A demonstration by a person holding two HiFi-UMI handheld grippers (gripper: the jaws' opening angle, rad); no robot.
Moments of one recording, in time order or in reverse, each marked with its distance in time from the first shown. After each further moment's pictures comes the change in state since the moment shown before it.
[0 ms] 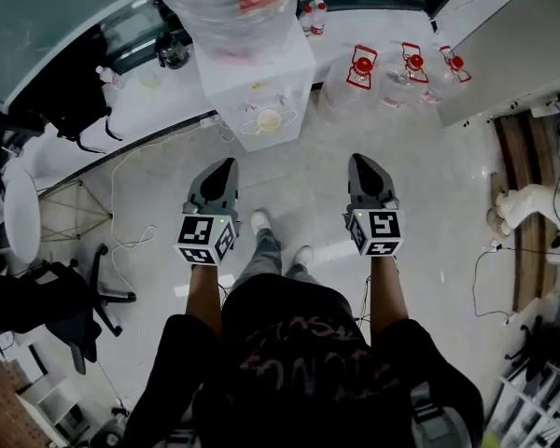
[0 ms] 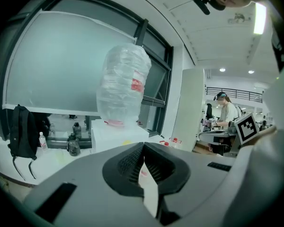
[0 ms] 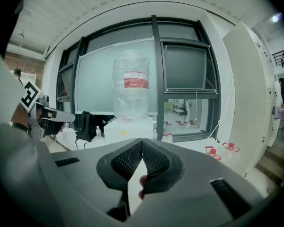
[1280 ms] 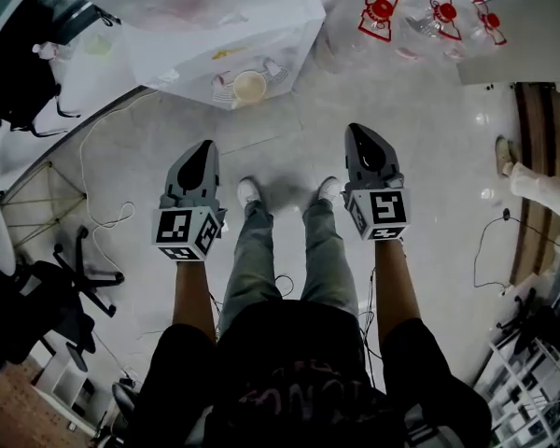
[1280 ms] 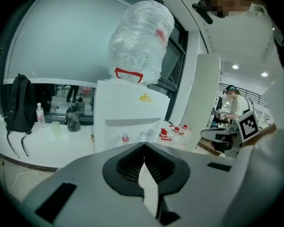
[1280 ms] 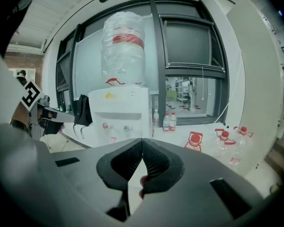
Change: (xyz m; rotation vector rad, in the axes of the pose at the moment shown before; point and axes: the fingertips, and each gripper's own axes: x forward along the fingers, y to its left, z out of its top) left arm 0.140 0.066 -0.156 -0.104 0.142 0.045; right arm 0.148 -0.049 -0.154 -0.004 0.145 0.048
